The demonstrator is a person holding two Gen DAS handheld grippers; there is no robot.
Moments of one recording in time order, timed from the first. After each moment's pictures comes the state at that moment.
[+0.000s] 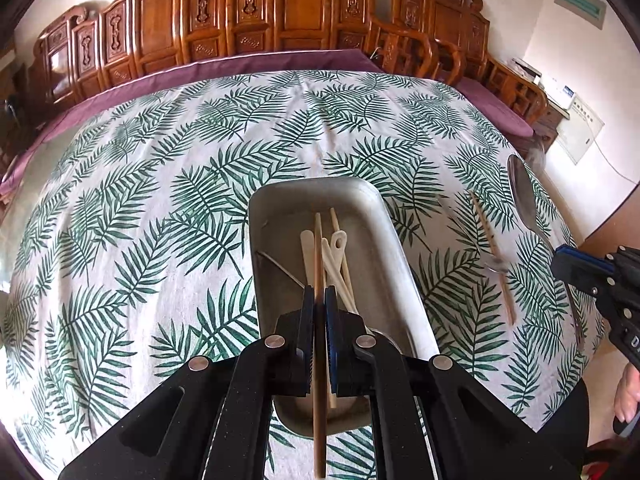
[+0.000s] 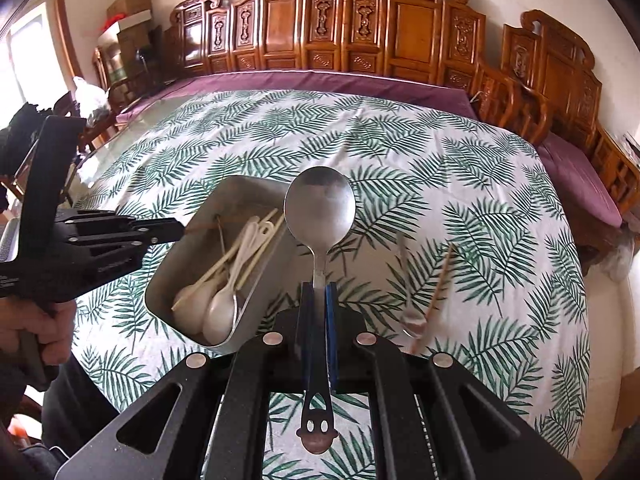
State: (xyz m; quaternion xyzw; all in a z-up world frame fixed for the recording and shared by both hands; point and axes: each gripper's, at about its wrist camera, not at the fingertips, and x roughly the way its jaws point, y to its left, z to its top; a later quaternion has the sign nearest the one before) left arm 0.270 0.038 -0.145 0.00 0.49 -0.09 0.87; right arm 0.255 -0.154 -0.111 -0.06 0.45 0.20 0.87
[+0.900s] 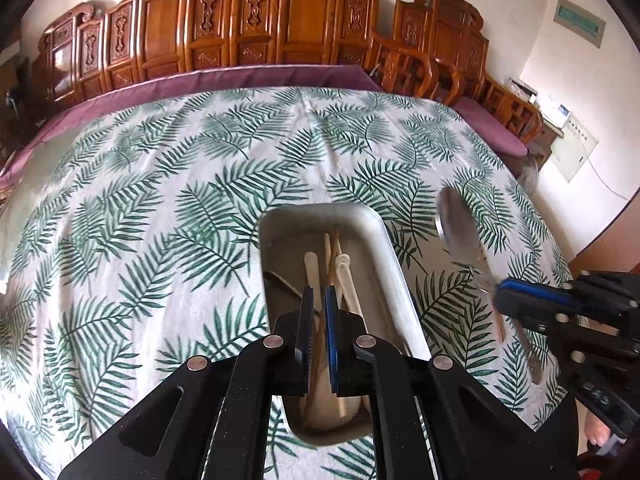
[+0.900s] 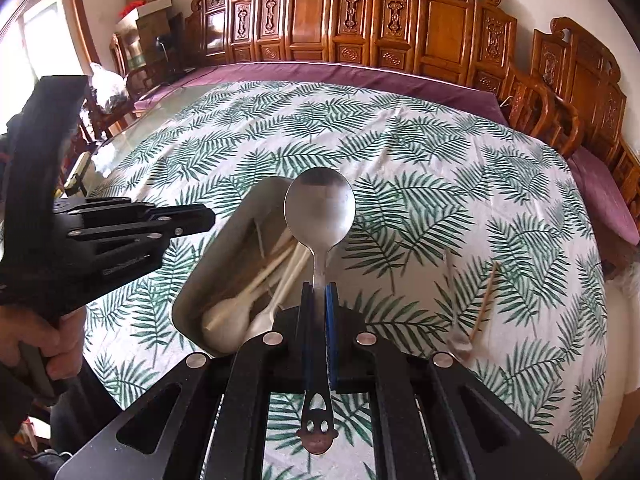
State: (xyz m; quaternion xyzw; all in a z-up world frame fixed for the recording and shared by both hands) left arm 0.269 0.053 -0.127 -0.03 0.46 -0.09 0.88; right arm 0.269 -0.105 -0.118 -0.07 0.46 0.23 0.85
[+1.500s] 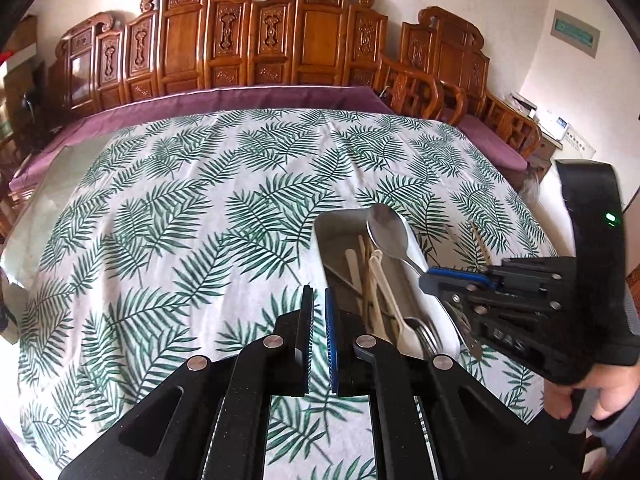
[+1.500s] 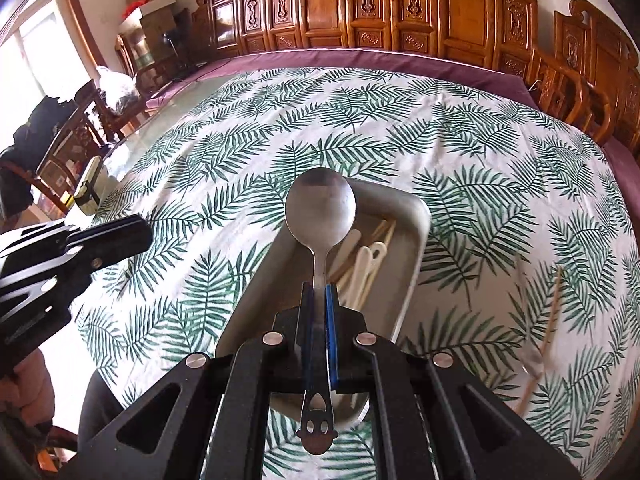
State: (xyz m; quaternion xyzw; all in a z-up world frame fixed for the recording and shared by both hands) left arm 0.226 0.105 -0.101 -0.03 0.43 -0.09 0.90; right arm 0.288 -0.040 -0.140 -0.04 0.49 0.25 0.83
